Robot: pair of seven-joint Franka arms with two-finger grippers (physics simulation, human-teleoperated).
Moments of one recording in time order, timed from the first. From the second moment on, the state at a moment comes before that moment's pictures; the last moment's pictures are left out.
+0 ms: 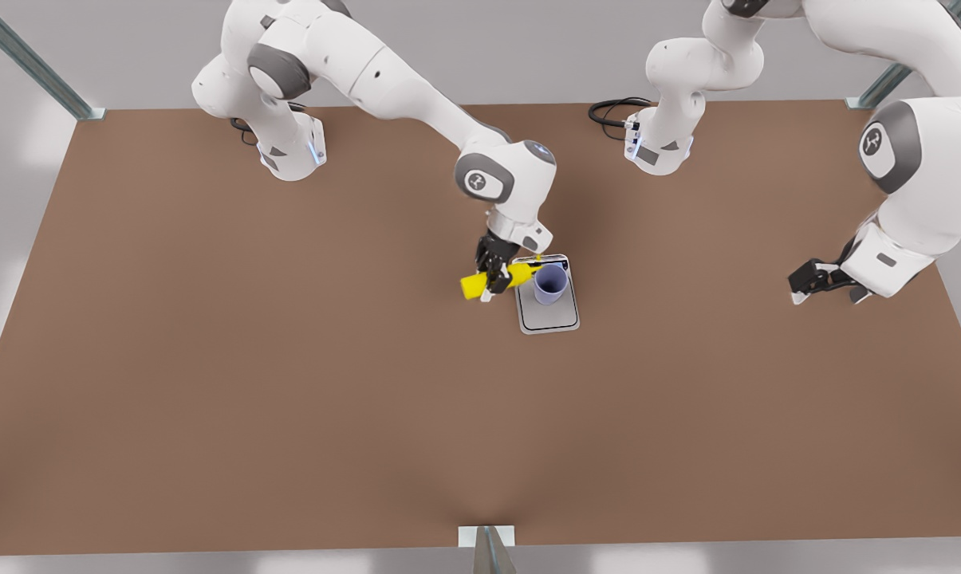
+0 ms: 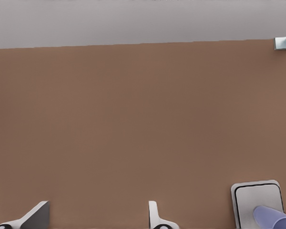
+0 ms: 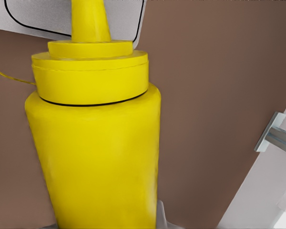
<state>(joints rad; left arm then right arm) -0.04 0.15 0.06 -1.43 0.02 1.68 0.04 0.95 0.66 0.07 -1.42 -0.70 1.94 -0.48</state>
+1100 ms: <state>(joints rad) -0.04 0.17 0.06 -1.43 0.01 1.70 0.03 1.02 0.81 0.06 -1.26 -0.87 1.79 -0.50</state>
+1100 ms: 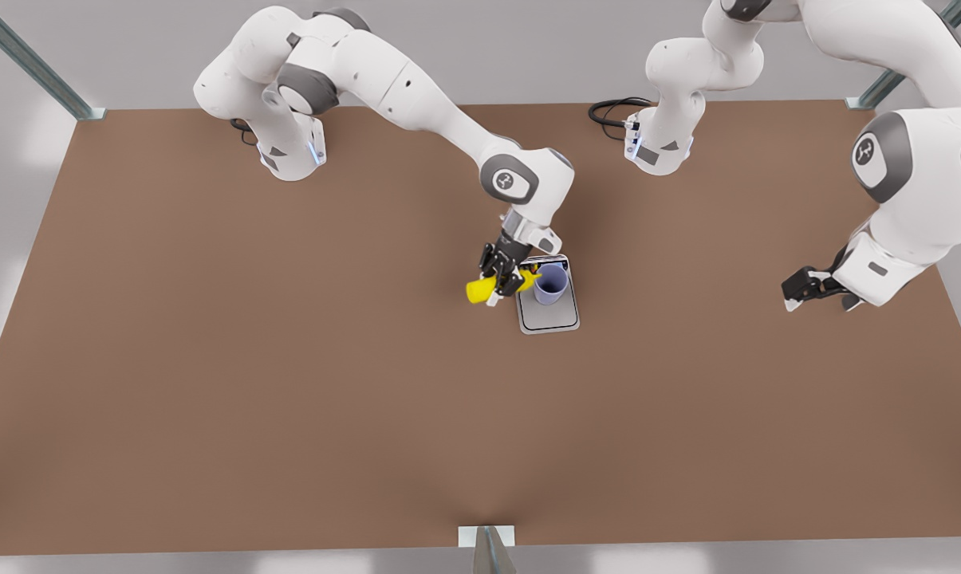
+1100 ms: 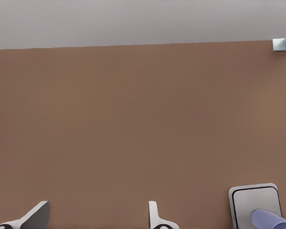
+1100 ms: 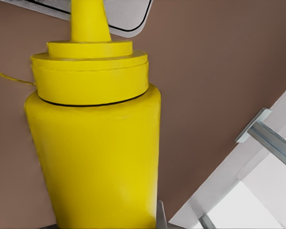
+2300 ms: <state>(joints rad) -0.04 0.18 0.05 -1.43 0.01 1.70 0.03 0.26 0.62 0.06 -1.48 0.52 2.07 -1.74</state>
